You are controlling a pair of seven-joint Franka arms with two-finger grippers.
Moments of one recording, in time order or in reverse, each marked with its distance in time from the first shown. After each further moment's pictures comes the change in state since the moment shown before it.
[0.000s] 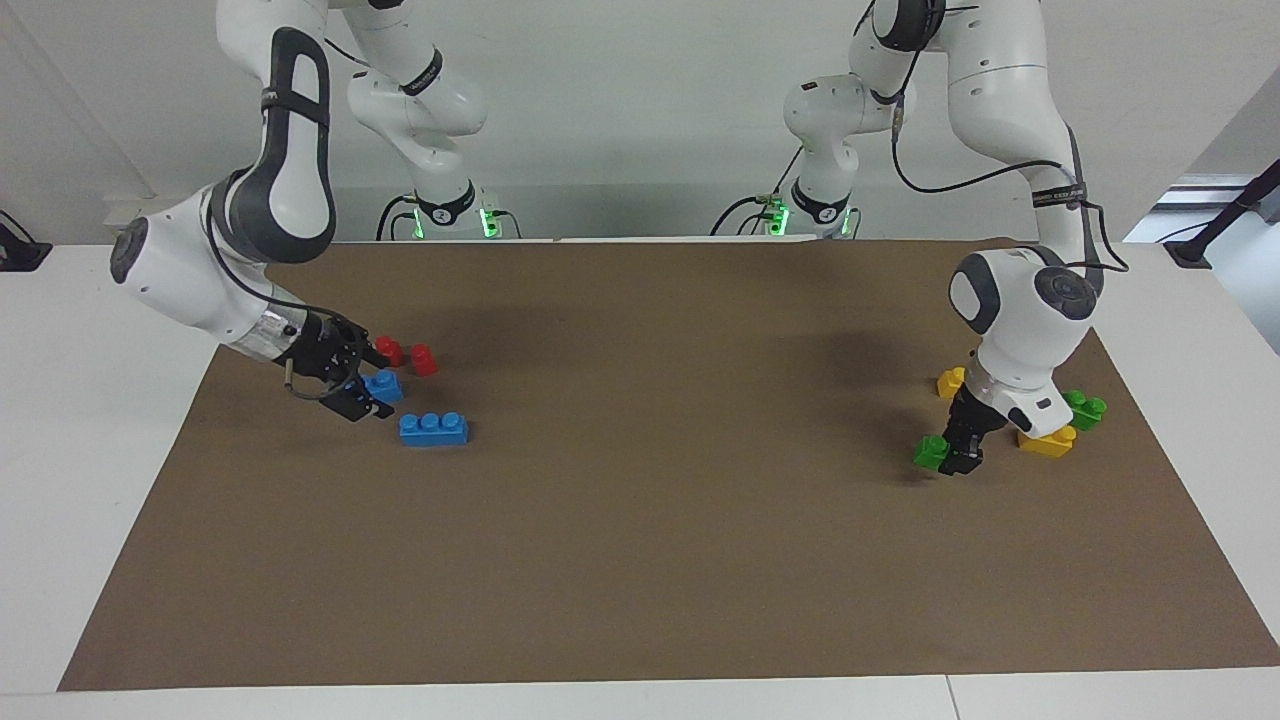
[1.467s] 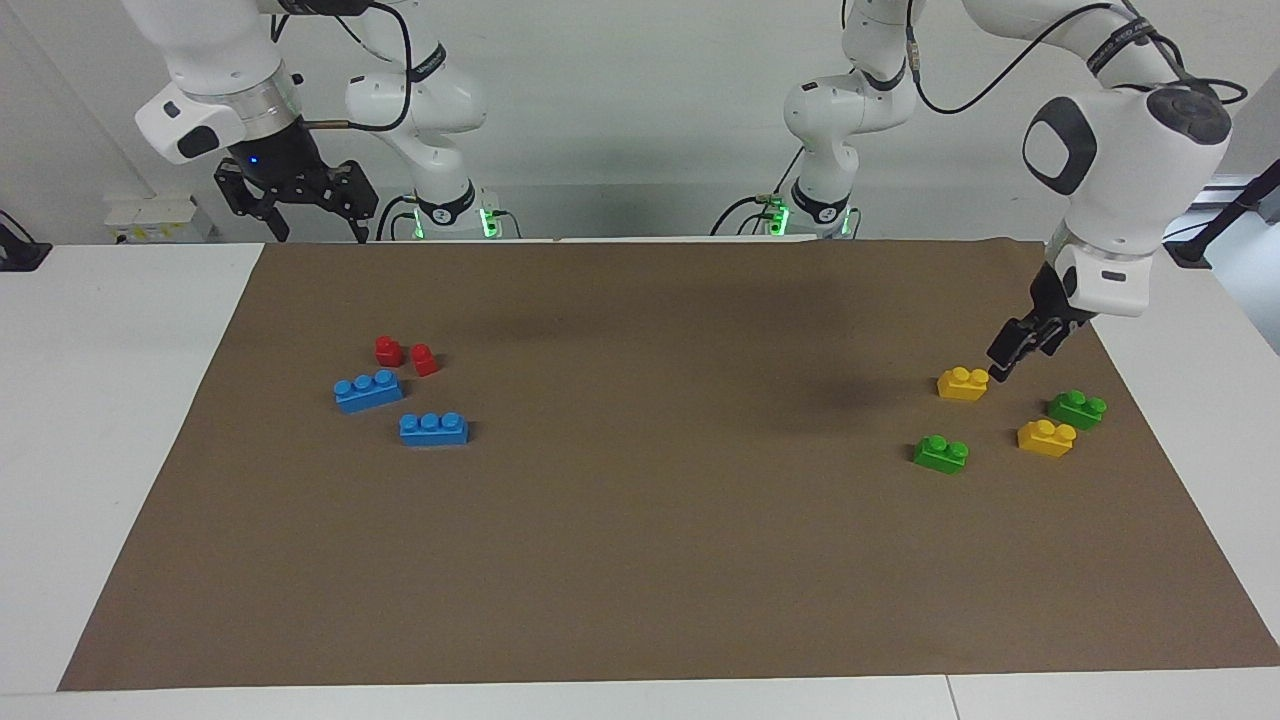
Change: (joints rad) left arm 0.019 -0.299 0.005 0.179 0.018 -0.474 0.800; right arm 0.162 -0.187 0.010 0.337 -0.494 -0.384 -0.861
